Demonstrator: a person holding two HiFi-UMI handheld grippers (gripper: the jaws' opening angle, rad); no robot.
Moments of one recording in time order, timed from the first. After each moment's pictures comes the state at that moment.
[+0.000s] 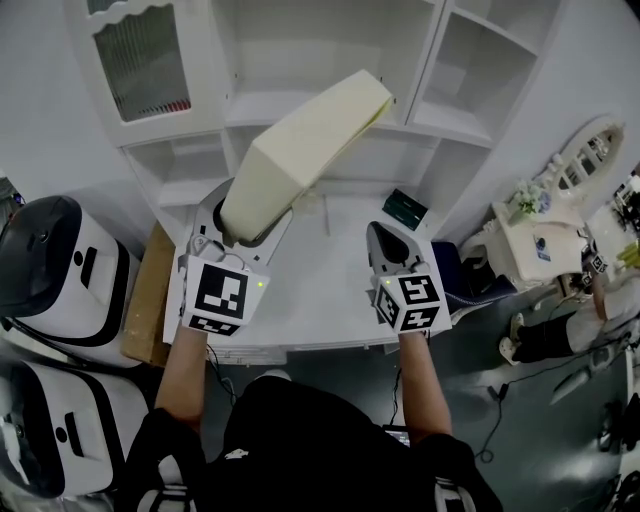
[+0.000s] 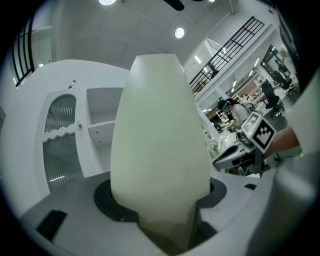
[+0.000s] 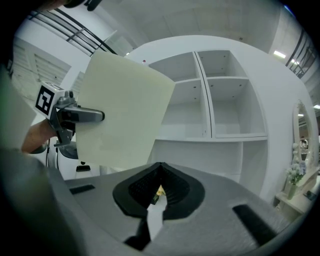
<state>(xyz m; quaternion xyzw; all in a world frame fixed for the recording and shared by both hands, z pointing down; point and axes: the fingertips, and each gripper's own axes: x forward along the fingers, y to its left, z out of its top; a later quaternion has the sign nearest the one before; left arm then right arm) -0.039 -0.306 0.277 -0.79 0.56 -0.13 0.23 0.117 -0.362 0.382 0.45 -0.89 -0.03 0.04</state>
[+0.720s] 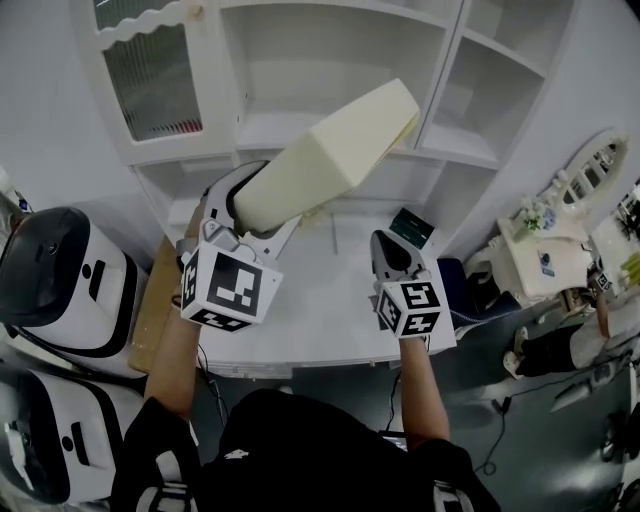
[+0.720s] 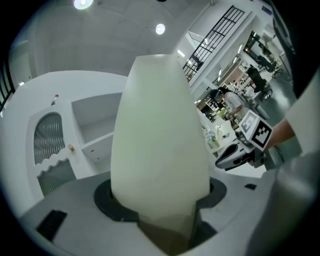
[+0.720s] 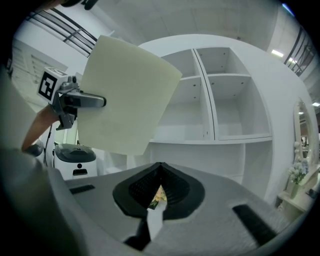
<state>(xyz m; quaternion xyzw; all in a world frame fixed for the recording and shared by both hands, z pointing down) -0.037 -0.327 0.222 -0.77 0.52 -0.21 0.29 0.102 -0.390 0.369 0.45 -0.89 -0.02 0.03</state>
